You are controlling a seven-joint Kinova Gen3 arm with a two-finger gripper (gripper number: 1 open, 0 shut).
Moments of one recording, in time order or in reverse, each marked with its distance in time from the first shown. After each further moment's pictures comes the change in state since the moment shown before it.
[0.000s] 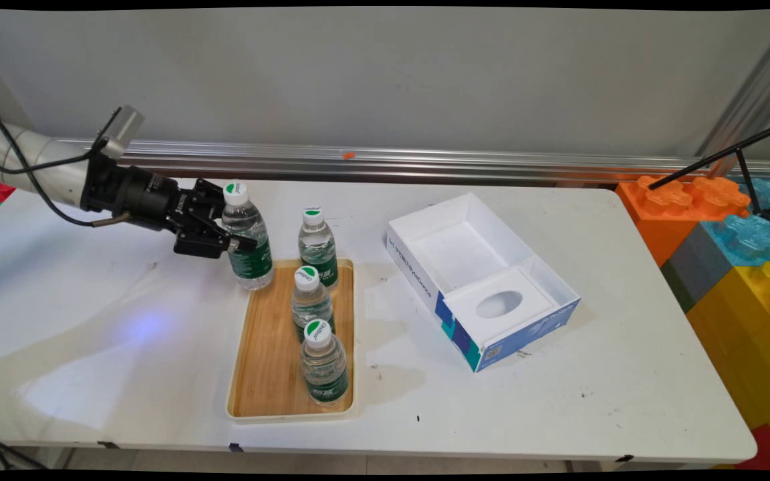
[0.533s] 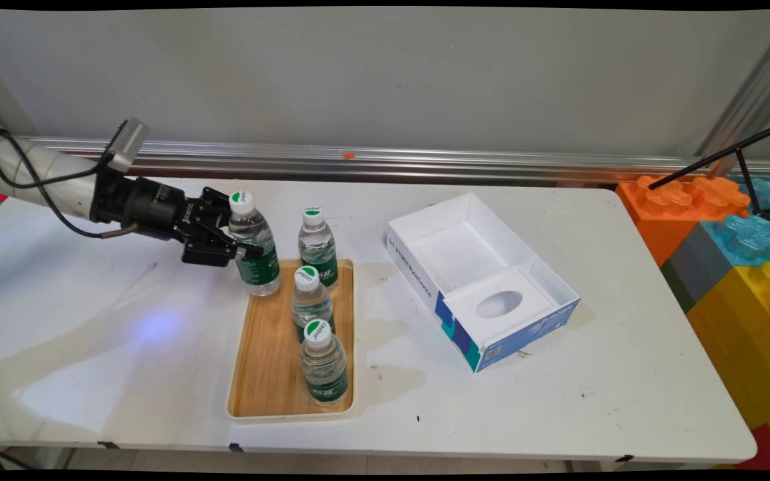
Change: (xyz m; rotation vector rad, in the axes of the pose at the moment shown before) arm -0.011 0.005 0.013 -0.004 0.027 0.007
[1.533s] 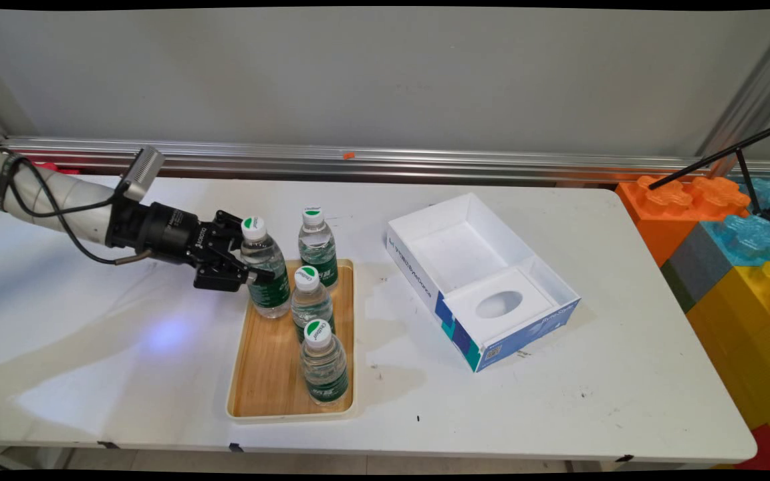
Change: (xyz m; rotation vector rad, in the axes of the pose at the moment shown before) arm -0.019 0.017 0.025 -0.035 0.010 0.005
